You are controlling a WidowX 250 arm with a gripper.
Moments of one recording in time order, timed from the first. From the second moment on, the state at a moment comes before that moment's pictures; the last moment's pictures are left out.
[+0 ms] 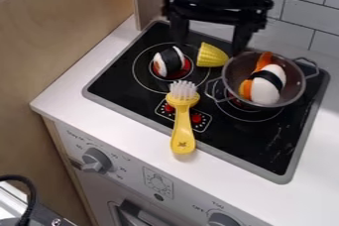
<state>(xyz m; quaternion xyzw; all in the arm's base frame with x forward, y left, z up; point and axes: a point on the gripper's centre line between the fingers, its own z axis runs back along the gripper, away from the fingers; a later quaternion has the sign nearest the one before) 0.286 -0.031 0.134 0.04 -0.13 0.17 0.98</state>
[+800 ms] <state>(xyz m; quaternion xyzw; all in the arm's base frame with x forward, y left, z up) 0.270 0.008 0.123 0.03 -0.15 0.13 0.98</state>
